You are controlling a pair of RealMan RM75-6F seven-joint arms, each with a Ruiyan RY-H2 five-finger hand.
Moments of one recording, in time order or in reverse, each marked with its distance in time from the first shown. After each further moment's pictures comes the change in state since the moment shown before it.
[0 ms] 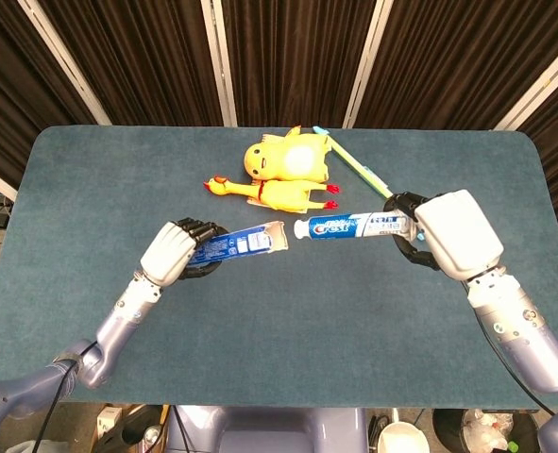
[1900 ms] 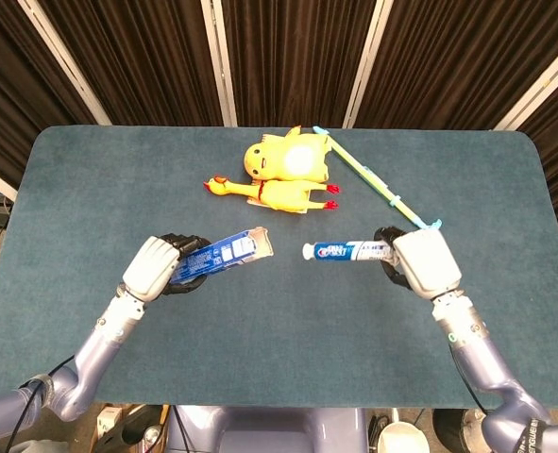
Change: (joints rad) left arm 0.119 0.196 -0.003 -0.410 -0.061 -0.109 0.166; right arm -0.039 -0.420 -0.126 0.235 -0.026 0.082 -0.235
